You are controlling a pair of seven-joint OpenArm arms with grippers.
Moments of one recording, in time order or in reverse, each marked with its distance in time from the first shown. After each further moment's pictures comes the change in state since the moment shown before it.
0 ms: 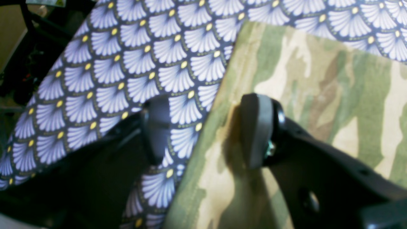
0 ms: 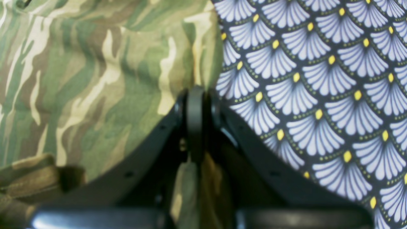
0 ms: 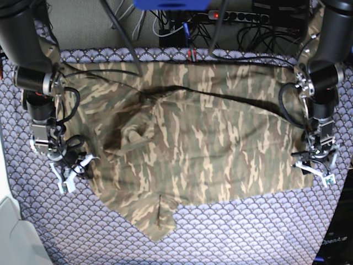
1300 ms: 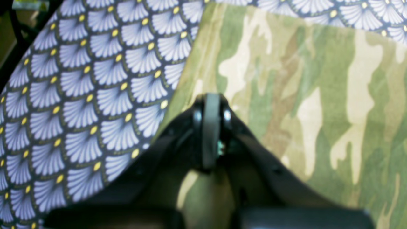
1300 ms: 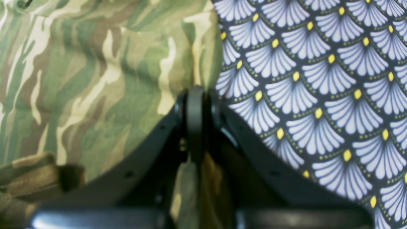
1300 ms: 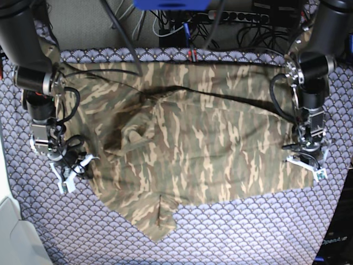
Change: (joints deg) left arm 5.1 3.0 -0.3 5.2 -0.5 -0.1 -1.1; right arm 0.0 0.0 0.0 0.0 0.0 0.0 -0.1
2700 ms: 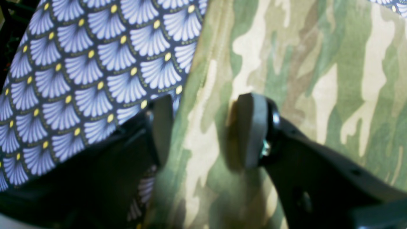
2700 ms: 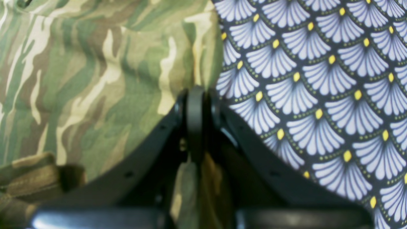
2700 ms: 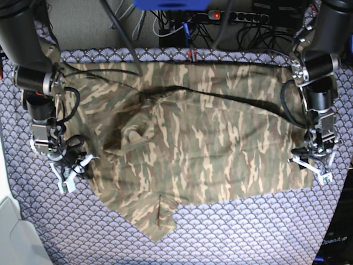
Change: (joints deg) left arm 0.5 -2.1 0.0 7.9 0.0 -5.6 17.7; right arm 0.0 0.0 -0.2 0.0 -0.1 0.0 0.0
